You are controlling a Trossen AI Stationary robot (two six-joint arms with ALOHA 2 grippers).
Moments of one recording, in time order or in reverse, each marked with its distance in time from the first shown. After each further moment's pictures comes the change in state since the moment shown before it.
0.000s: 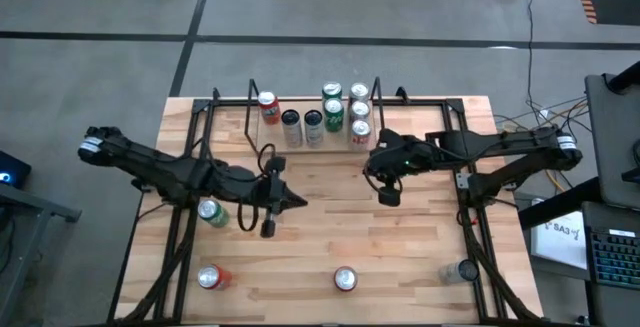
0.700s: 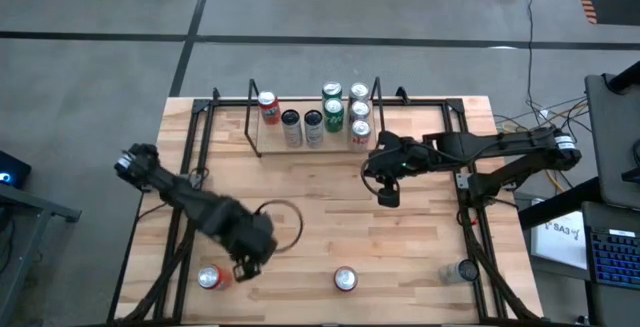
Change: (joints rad) left arm -0.267 0.439 0.680 -1.349 0.322 -0.894; right arm 0.000 0.013 -0.016 -0.004 -0.001 -0.001
